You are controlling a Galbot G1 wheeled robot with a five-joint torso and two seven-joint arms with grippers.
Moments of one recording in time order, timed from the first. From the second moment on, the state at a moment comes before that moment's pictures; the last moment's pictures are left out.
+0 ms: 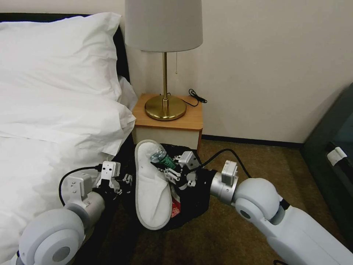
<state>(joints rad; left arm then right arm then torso) 1.41 -0.89 -0.50 -2.48 -1.02 0.74 -0.47 -0.90 0.94 -0.06 2.18 0.55 -0.40 -0.28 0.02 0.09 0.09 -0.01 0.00</state>
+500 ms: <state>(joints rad) 1.40 -0.89 -0.51 -2.48 -1.02 0.74 -0.47 -0.91 0.96 -0.14 2.13 0.48 -0.42 -0.26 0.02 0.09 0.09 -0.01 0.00</state>
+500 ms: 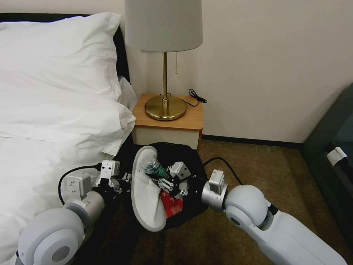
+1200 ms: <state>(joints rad) 1.39 -0.90 -0.52 -2.47 -1.02 0.74 -0.46 -0.90 0.97 -0.13 2.15 0.48 -0.45 -0.20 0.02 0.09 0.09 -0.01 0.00</state>
